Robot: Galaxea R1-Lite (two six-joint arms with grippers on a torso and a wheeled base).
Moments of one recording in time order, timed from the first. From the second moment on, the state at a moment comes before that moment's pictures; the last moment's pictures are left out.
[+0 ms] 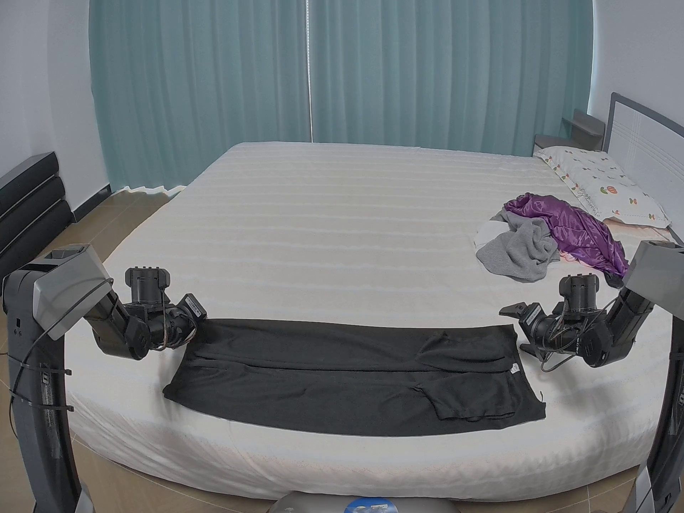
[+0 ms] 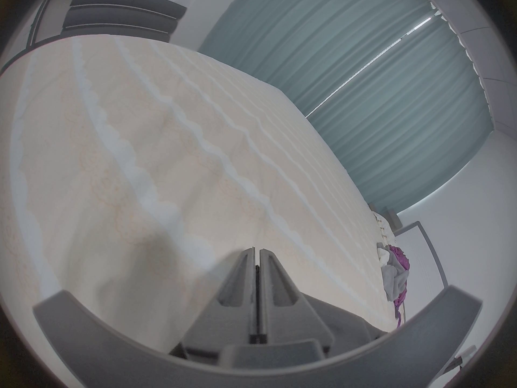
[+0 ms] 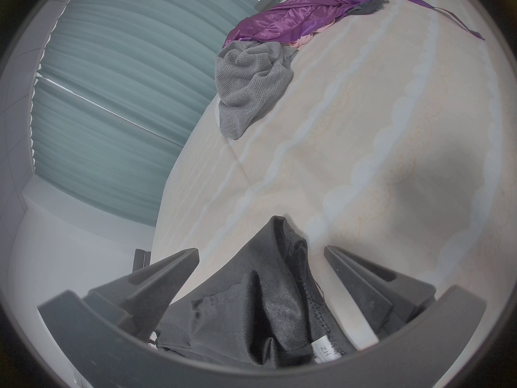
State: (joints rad) left arm 0.02 2.41 -1.08 -0.75 -0.20 -0.76; right arm 0.02 2.29 -0.81 -0.84 0.21 0.91
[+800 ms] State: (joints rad) left arm 0.02 2.43 -1.08 -0.75 -0.15 -0.77; right arm 0.02 2.38 -0.87 -0.89 0.20 0.90
